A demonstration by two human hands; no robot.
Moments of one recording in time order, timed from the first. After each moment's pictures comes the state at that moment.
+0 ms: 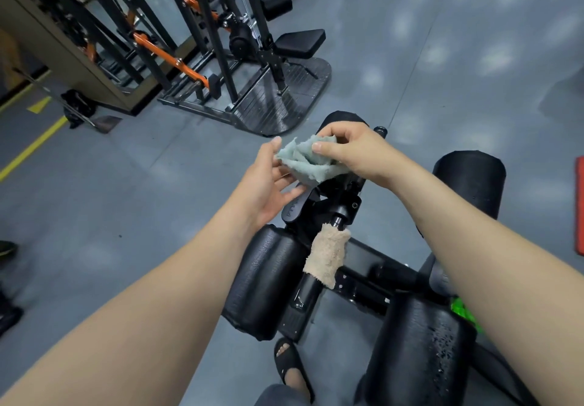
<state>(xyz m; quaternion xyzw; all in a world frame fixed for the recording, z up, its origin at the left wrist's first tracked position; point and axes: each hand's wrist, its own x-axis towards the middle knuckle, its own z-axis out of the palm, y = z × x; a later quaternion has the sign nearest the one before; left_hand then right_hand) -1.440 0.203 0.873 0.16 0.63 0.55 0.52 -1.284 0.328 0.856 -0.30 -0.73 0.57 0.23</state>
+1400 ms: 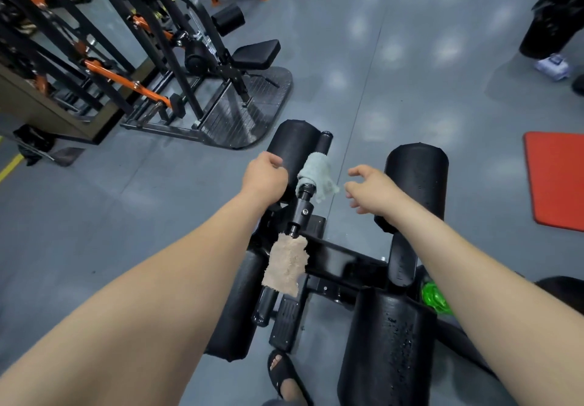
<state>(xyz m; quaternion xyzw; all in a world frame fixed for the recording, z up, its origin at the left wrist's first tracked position) -1.392 0.279 0.843 0.41 0.83 0.24 0.27 -1.184 0.320 0.796 -0.58 -0.58 0.55 0.15</state>
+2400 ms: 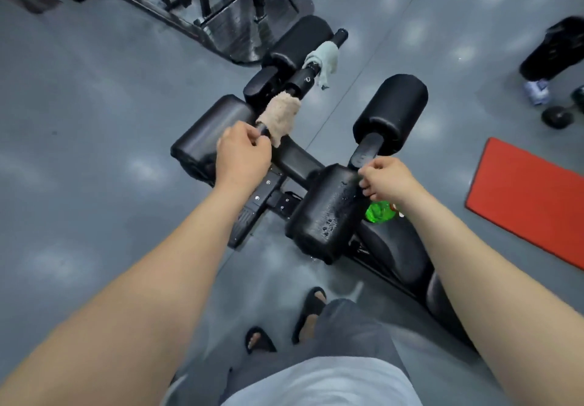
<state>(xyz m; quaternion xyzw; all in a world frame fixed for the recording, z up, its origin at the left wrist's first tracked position) -1.304 0.013 0.814 0.33 0.85 0.37 0.16 -1.063 0.142 0.775 -0.60 -0.60 0.52 0.09</state>
